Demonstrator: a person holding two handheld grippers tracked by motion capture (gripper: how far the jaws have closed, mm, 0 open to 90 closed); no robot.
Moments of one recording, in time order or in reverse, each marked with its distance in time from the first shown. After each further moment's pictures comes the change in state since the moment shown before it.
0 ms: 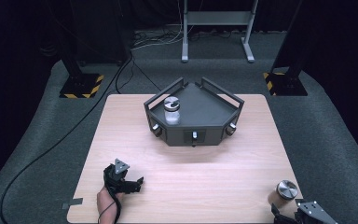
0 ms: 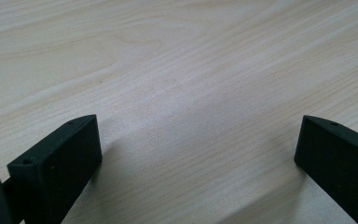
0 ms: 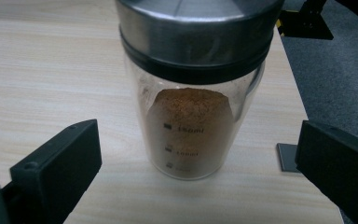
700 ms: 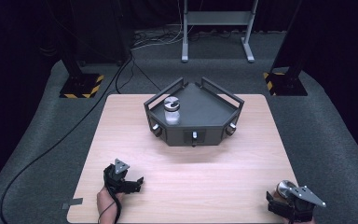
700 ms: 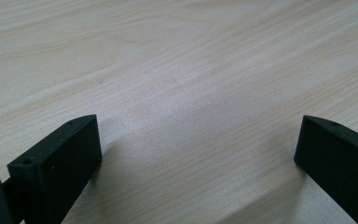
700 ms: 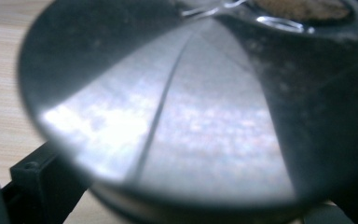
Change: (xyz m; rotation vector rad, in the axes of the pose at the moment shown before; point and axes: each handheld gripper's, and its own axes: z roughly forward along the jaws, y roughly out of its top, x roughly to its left) left arm 0.000 0.000 0.000 0.000 0.001 -0.001; right arm -0.002 0.021 0.039 0.023 0.004 -0.021
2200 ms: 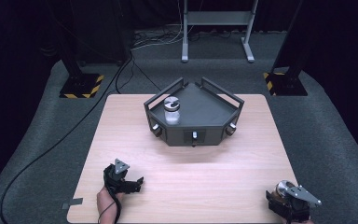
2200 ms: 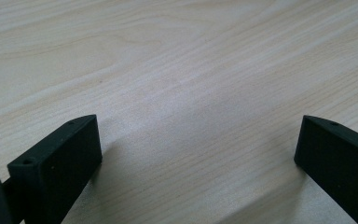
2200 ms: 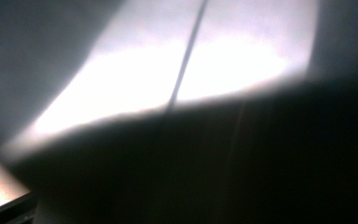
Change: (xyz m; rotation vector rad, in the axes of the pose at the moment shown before) left arm 0.000 0.000 0.000 0.000 0.000 0.000; right arm -0.004 0.002 0.007 0.042 0.044 -0.031
